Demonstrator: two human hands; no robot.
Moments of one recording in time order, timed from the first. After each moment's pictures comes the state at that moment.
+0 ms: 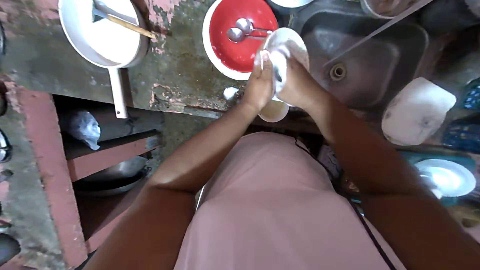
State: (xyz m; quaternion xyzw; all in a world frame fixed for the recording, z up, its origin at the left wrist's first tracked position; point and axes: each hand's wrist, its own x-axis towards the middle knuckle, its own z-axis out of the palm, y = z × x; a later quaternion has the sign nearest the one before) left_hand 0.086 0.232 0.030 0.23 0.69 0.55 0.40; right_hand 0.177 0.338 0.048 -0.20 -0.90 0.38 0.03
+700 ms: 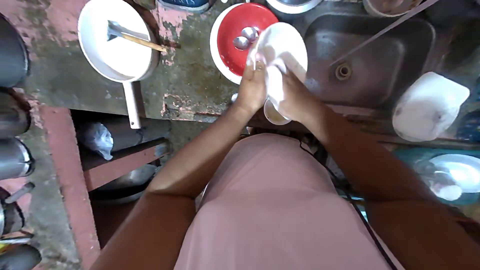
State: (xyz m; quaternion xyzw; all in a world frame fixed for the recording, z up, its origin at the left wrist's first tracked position) left_hand 0.049 0.214 0.041 0.29 0.67 0.59 0.35; right_hand 0.168 0.299 0.055 -0.20 -0.90 0.38 0.03
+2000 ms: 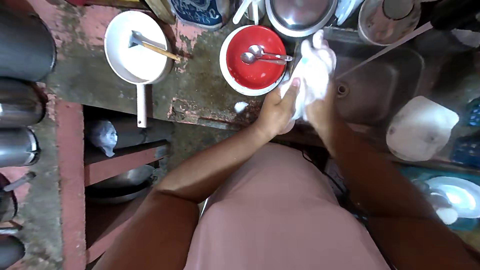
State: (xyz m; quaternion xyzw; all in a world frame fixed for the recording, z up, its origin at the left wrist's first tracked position) left_hand 0.112 0.215 0.090 0.27 0.59 0.63 0.43; right_hand 0.197 0.322 0.082 -0.28 -0.79 0.43 0.32
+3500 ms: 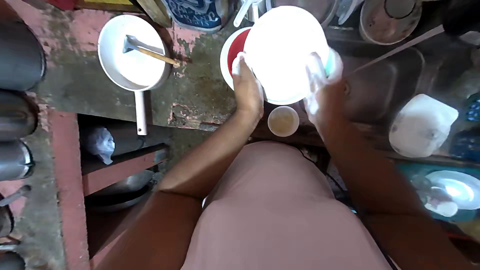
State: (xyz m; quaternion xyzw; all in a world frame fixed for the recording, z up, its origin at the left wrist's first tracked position) left_hand 0.028 0.236 0.067 0.06 0.64 0.71 0.29; right_hand 0.152 0.318 0.092 -0.38 -0.57 0.62 0.37
